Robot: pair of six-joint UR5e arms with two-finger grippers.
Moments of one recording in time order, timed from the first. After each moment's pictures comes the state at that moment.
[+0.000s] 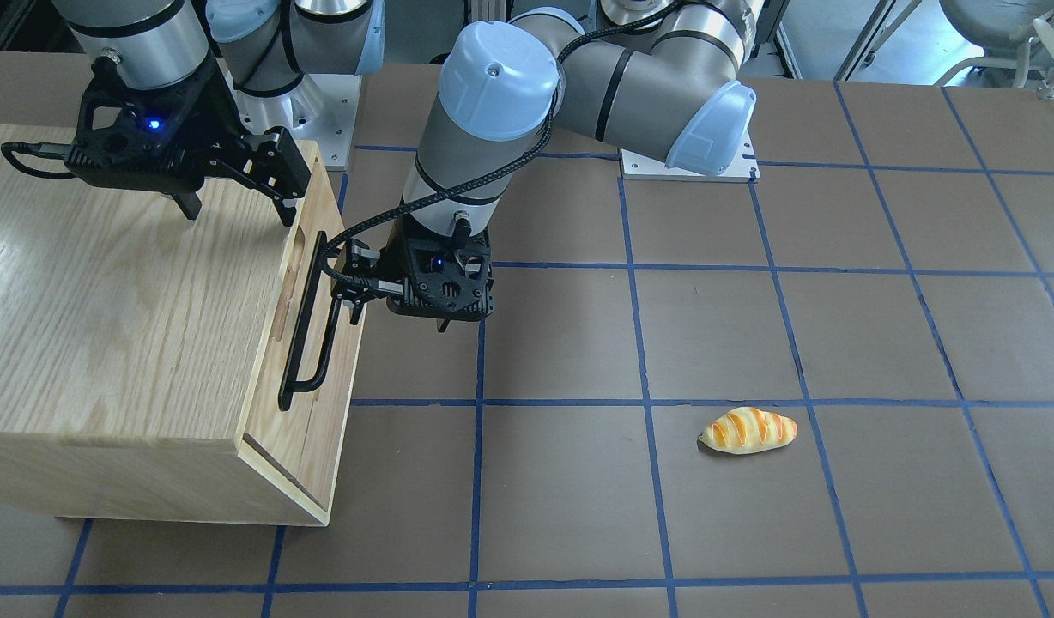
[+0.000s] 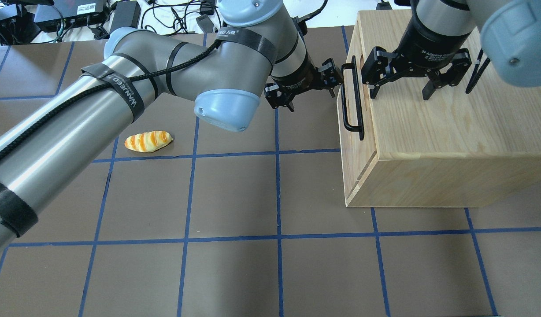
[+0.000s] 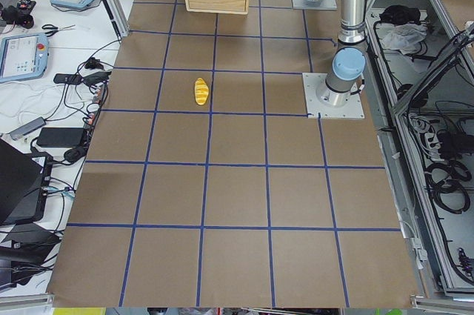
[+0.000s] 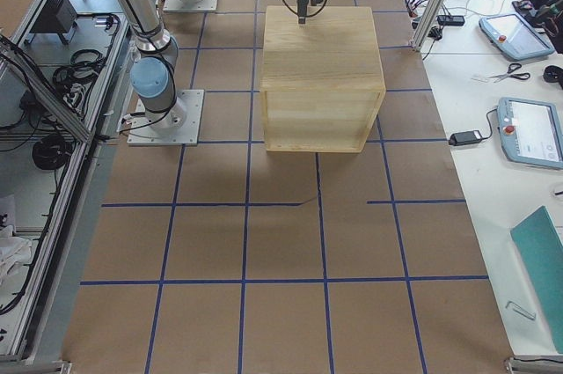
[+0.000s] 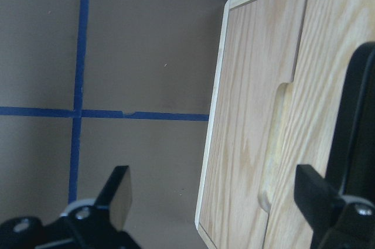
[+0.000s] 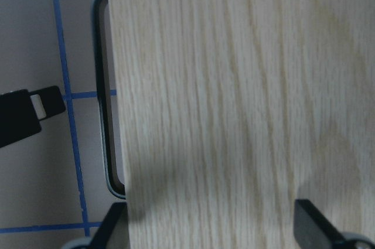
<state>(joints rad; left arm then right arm) -1.99 -1.94 -1.48 -1.02 1.31 -0.59 1.59 -1.58 1.57 -1.60 -1.55 0.10</state>
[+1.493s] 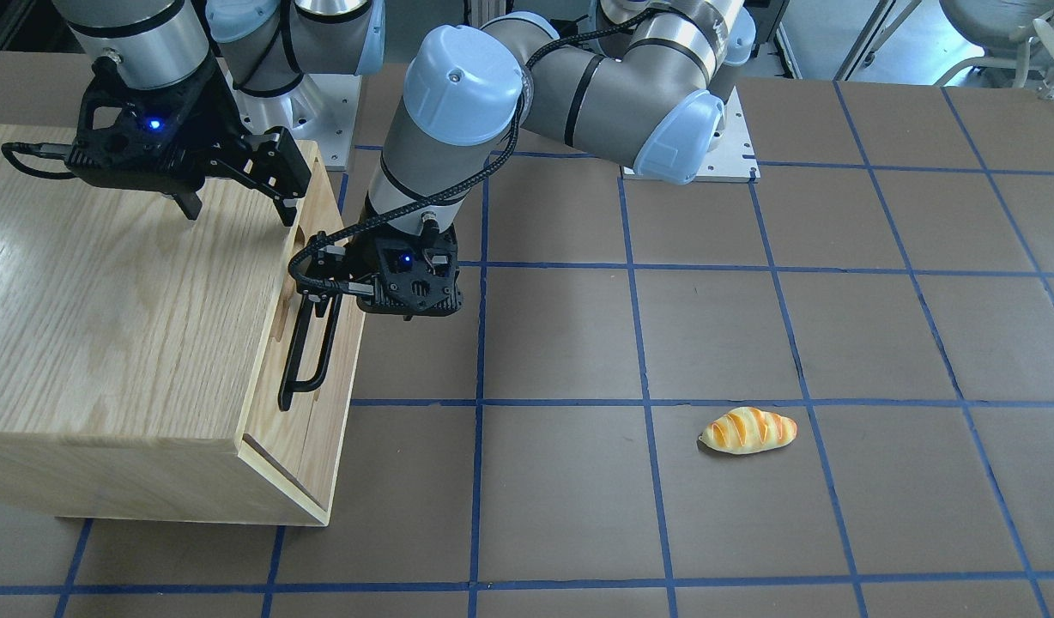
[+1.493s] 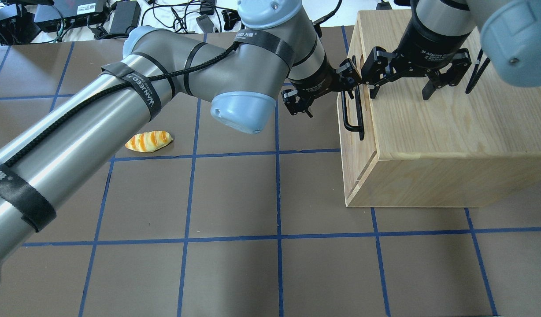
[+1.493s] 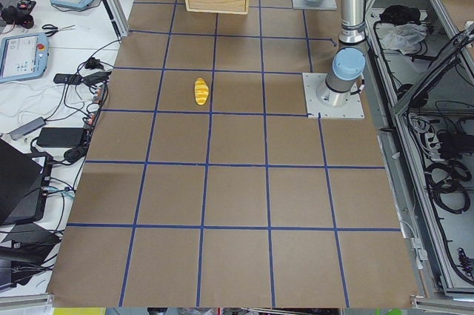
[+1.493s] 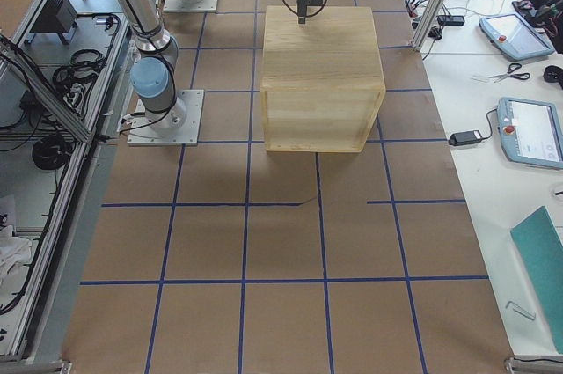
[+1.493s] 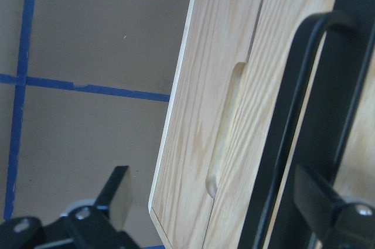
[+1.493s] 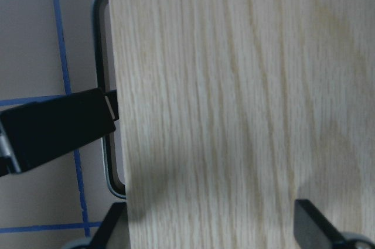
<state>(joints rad) -2.02 -1.97 -1.45 -1.02 1.26 -0.70 1.59 -1.58 1.57 -1.60 -1.55 0.10</state>
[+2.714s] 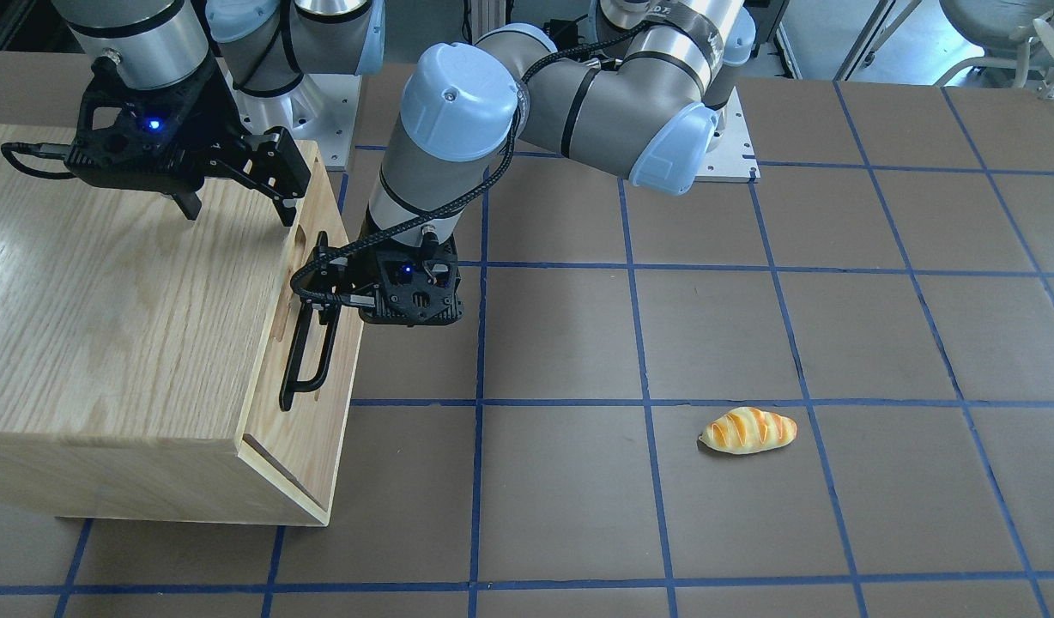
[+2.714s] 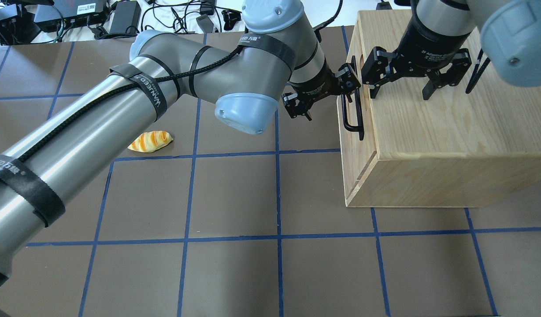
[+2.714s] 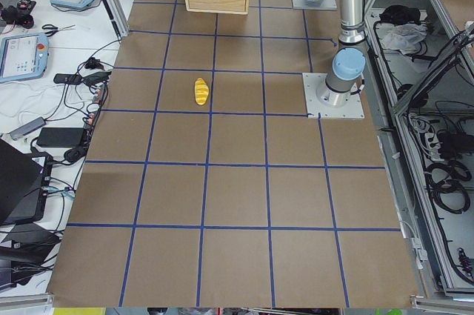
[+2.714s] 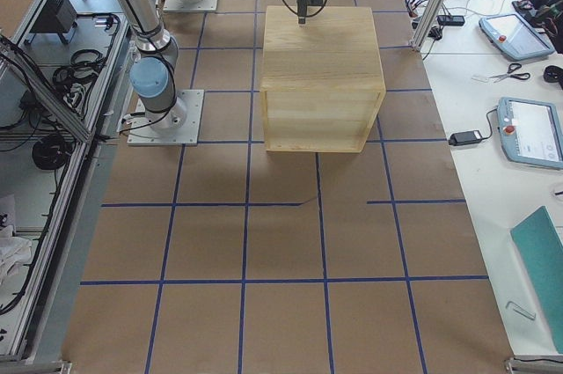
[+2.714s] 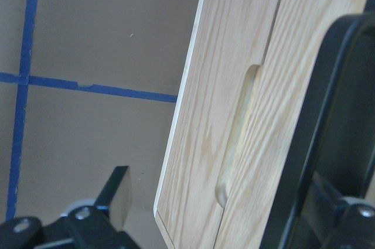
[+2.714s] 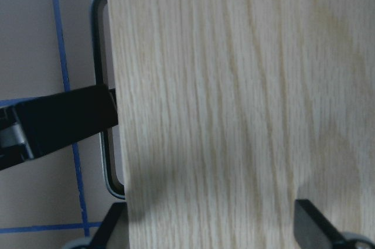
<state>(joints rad) -2.02 -1.98 -1.45 -1.03 1.27 -0.70 1.59 -1.58 1.57 -1.60 -1.55 0.10</state>
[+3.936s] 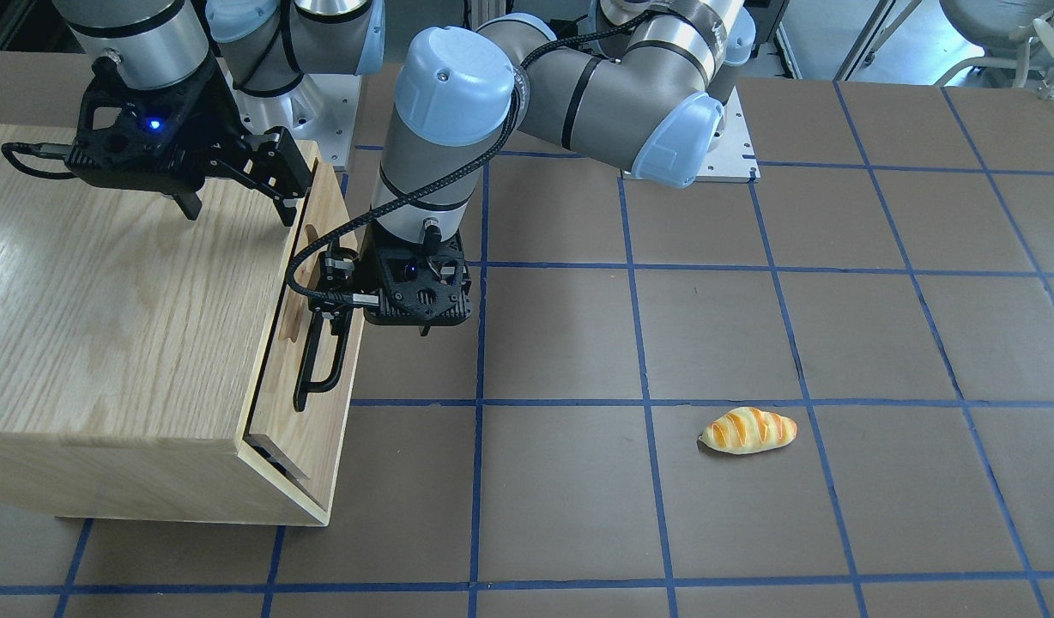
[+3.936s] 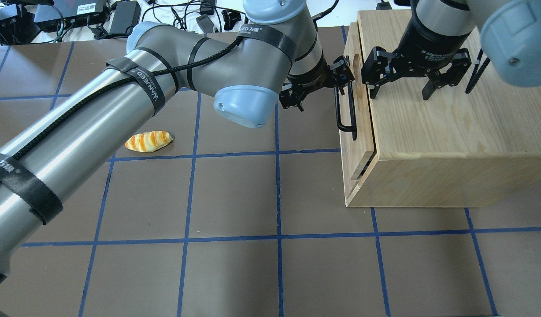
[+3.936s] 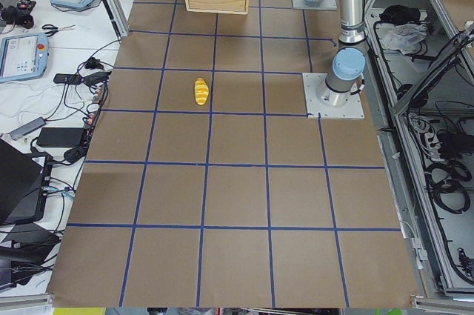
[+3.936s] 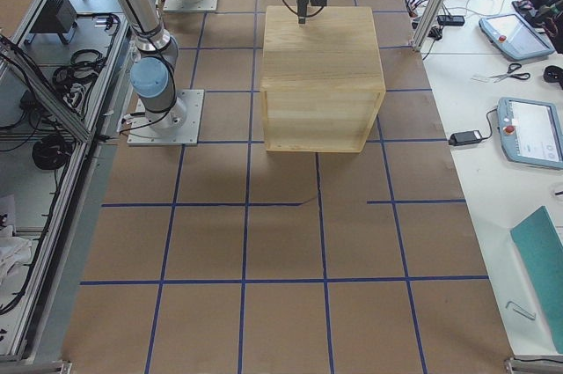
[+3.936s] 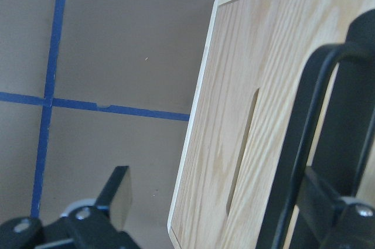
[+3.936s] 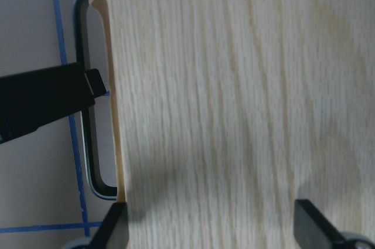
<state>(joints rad) -2.02 -1.98 -1.42 -1.04 1.36 -0.69 1.59 -1.58 1.57 -1.60 -1.55 0.10</state>
